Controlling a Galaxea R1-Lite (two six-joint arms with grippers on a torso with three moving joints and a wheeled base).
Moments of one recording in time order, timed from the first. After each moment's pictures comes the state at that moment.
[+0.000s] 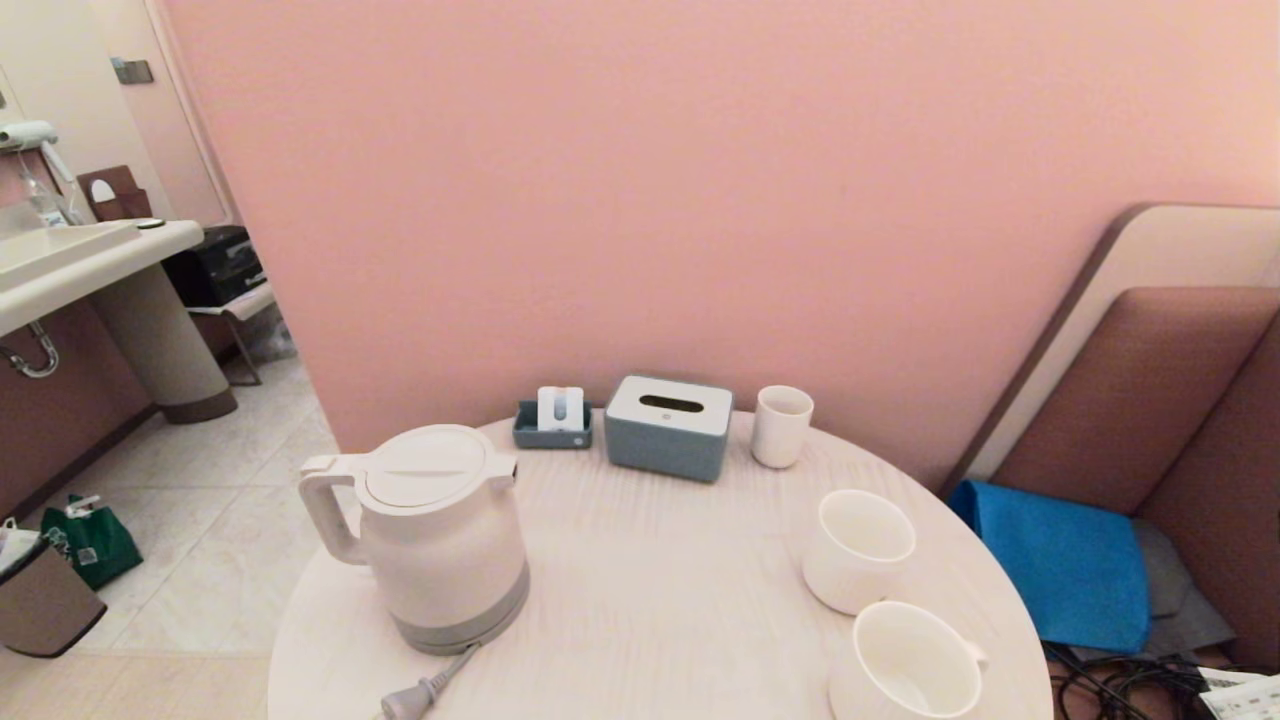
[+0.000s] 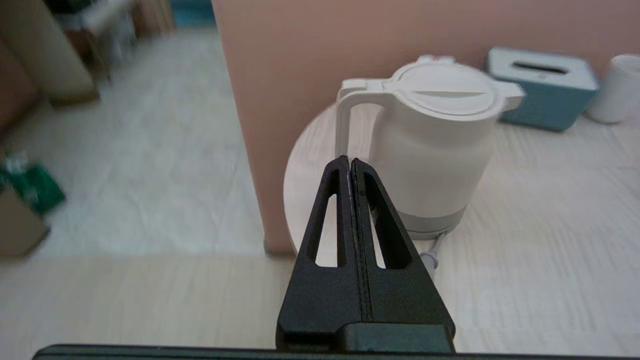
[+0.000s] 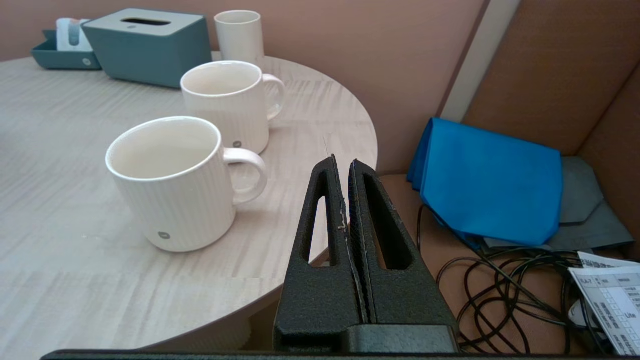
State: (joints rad) left arm 0.00 0.42 -0.43 0.08 0.01 -0.02; right arm 0.01 0.00 0.00 0.00 -0.02 0.03
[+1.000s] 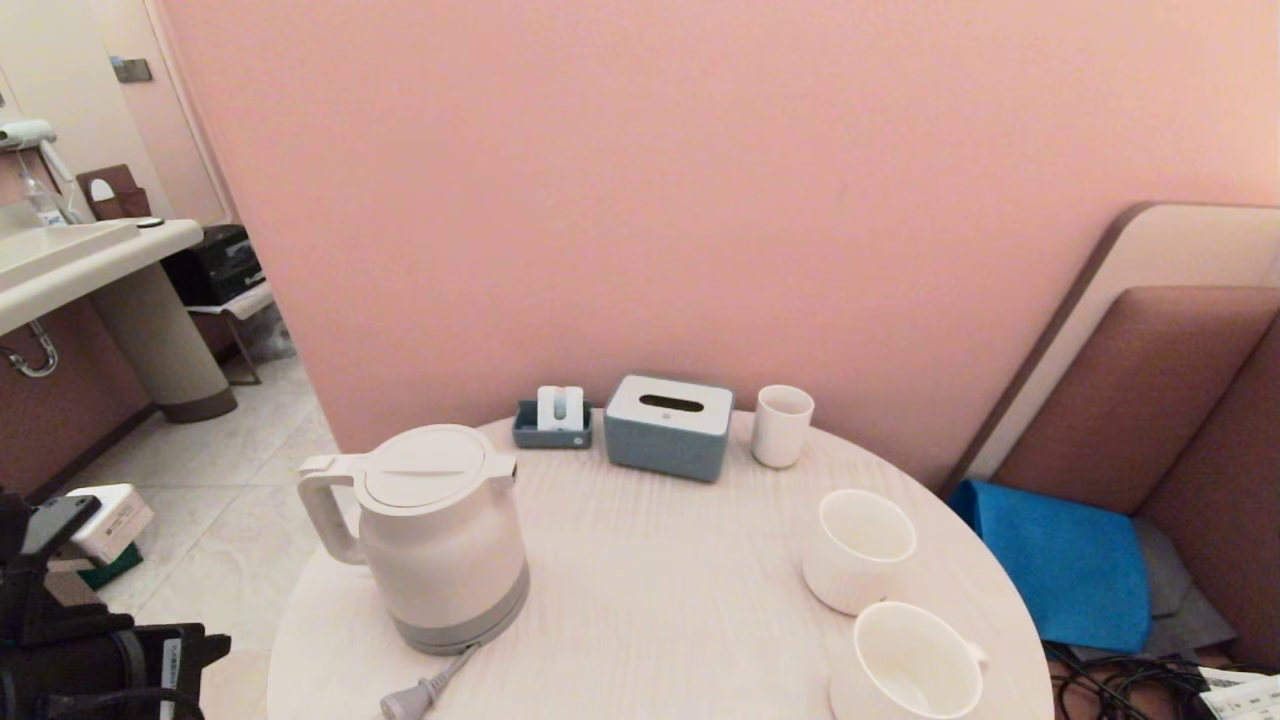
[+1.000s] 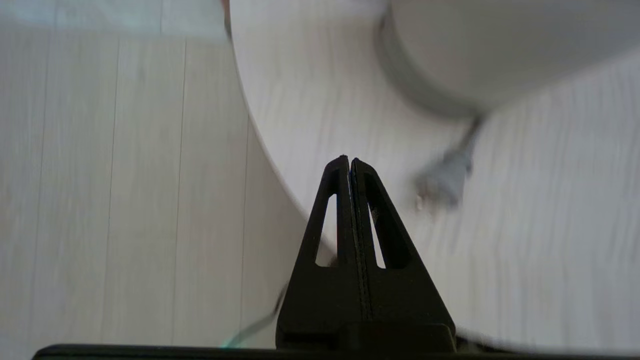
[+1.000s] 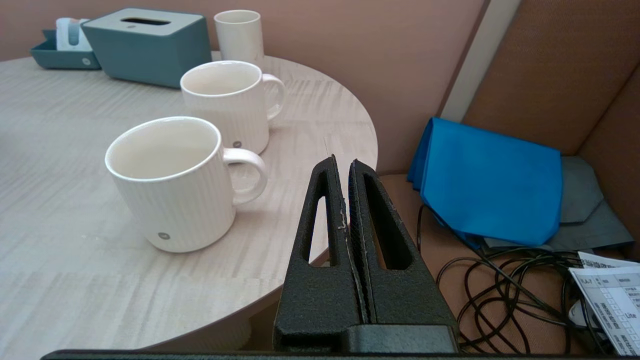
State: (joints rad) left arm 0.00 1.17 -0.48 0.06 -0.06 -0.10; right arm 0.01 0.00 0.00 0.00 -0.02 0.03
